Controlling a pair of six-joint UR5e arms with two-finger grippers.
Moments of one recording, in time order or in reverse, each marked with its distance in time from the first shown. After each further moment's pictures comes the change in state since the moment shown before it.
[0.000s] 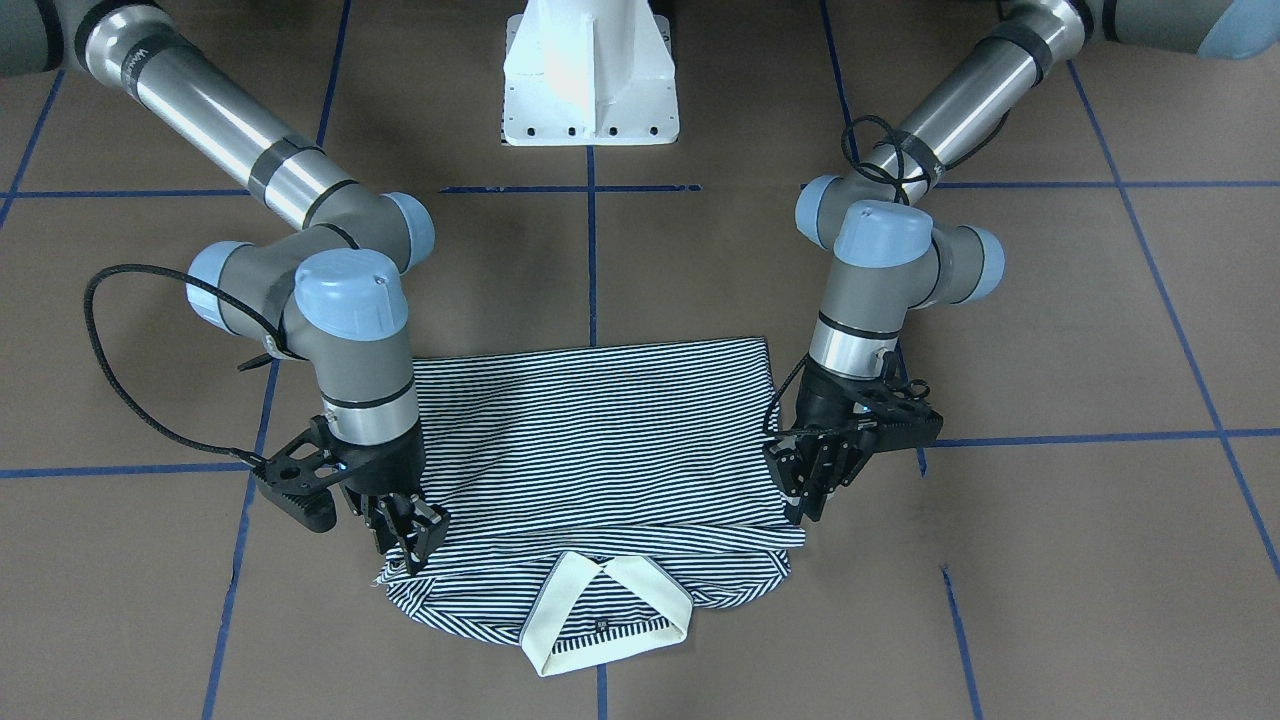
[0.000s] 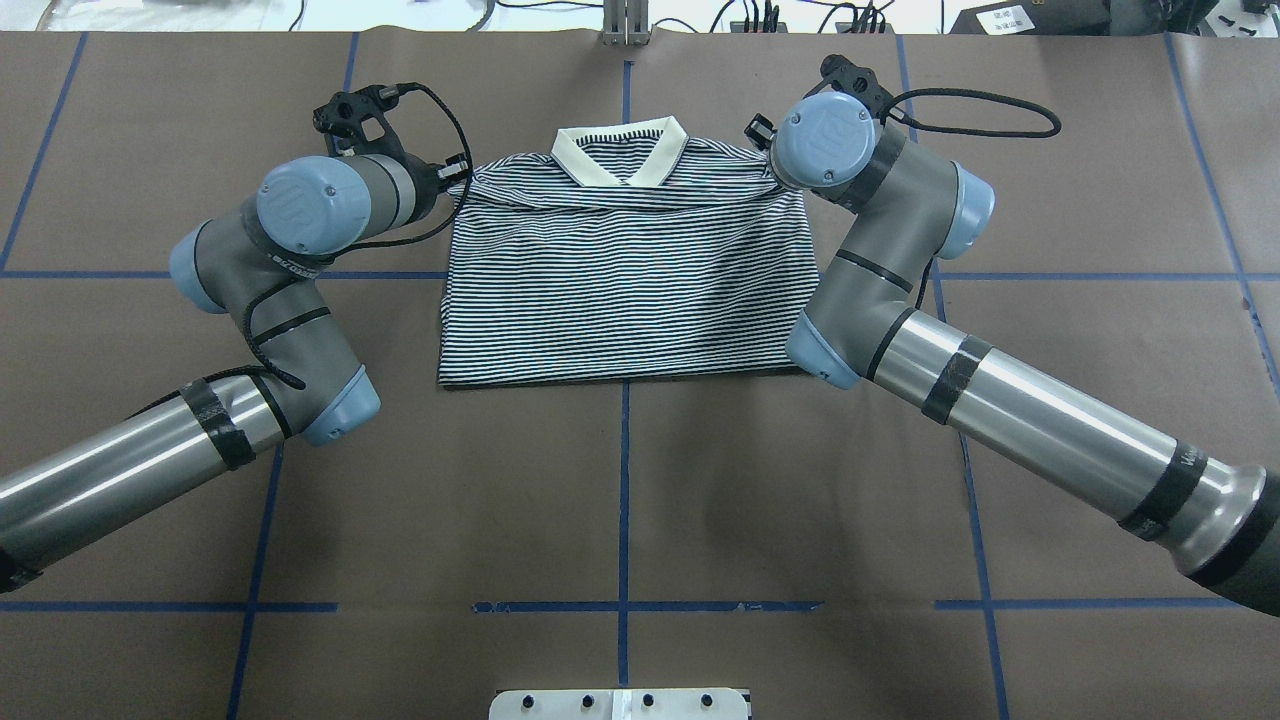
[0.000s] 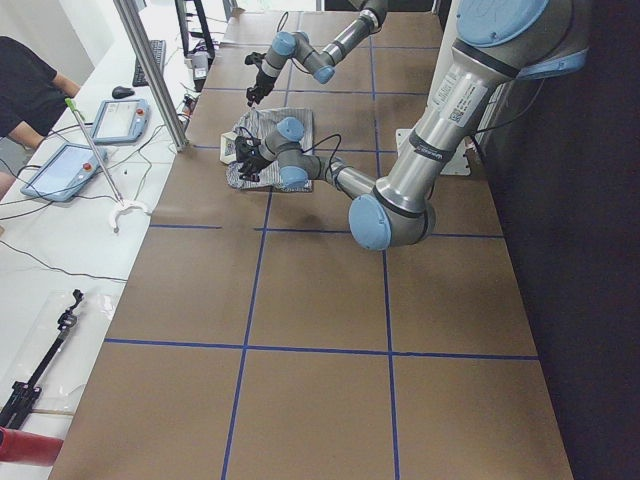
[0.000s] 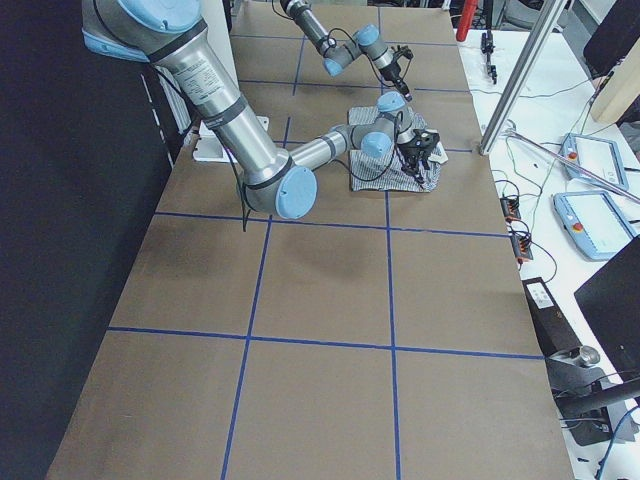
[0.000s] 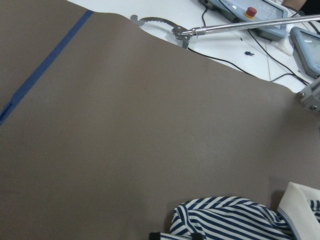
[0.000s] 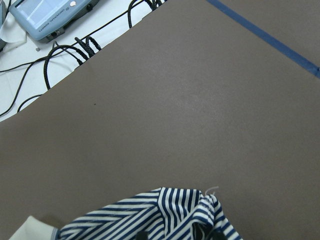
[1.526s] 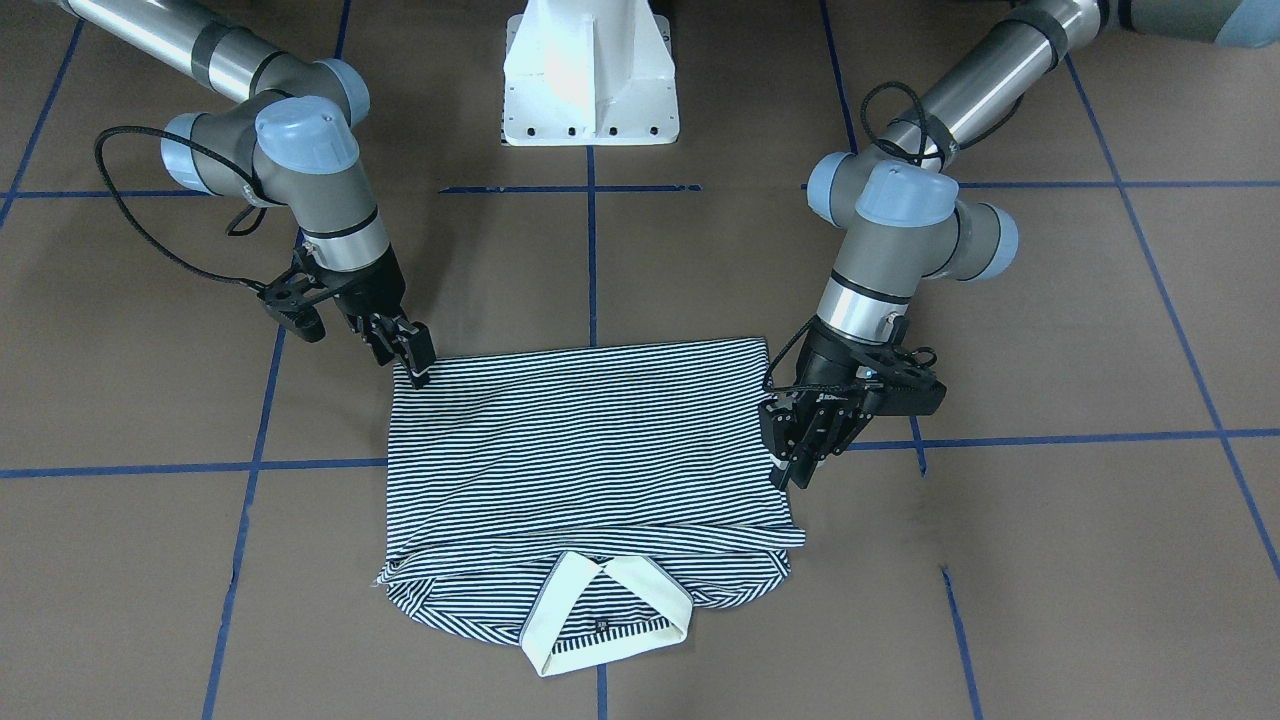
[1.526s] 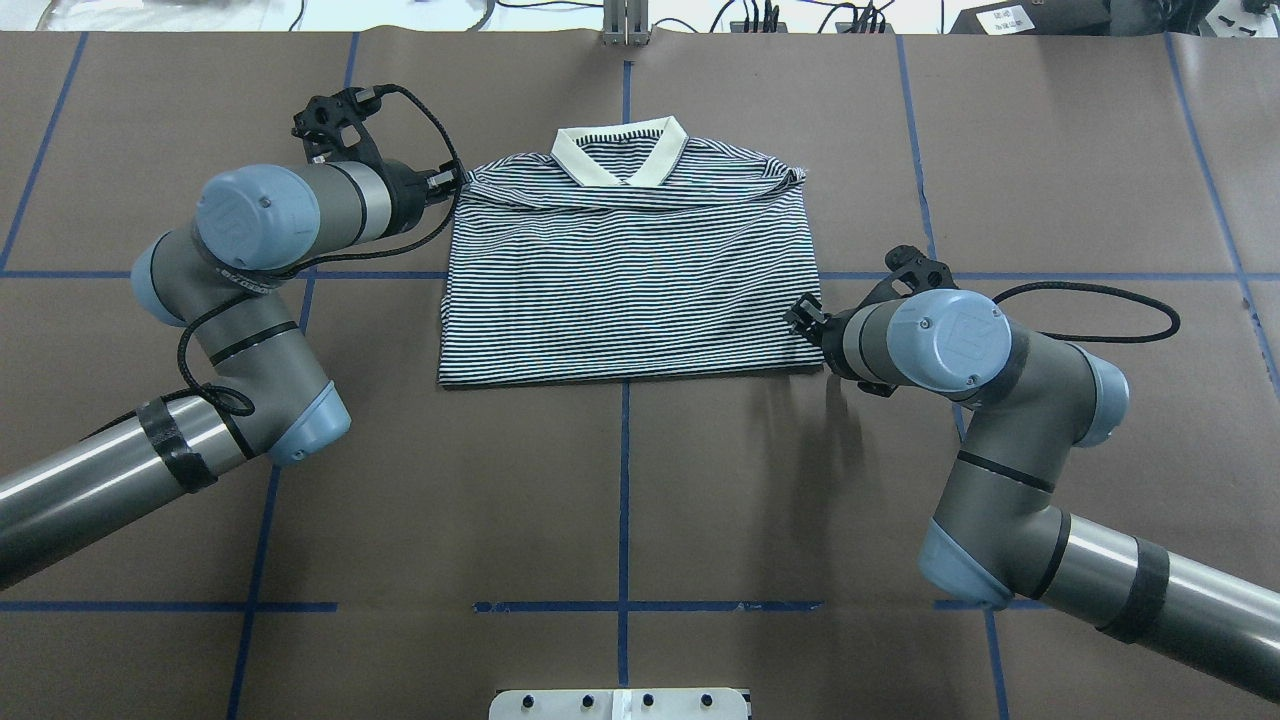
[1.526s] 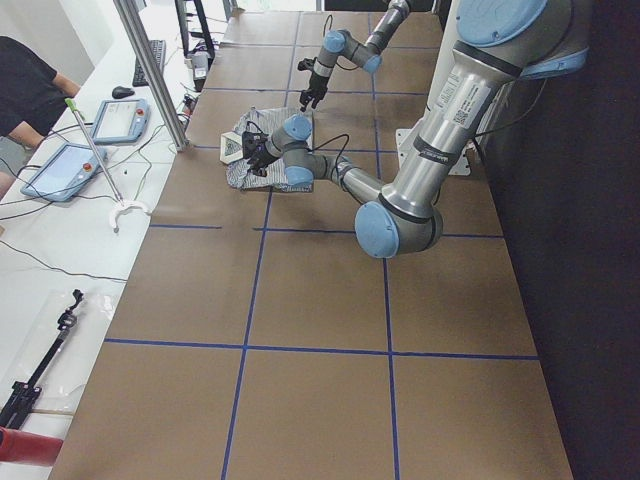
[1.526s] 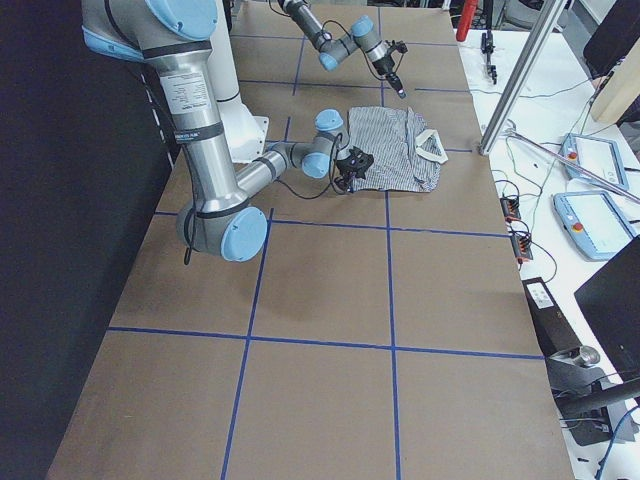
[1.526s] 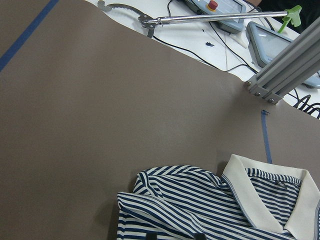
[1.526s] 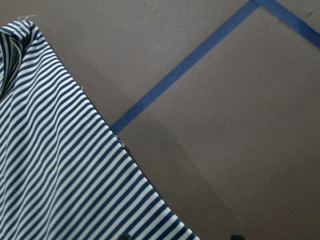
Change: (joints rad) left arm 0.004 0.041 -0.072 -0.023 -0.047 -0.005; right arm -0.220 -0.353 0.383 -0.027 0.000 0.207
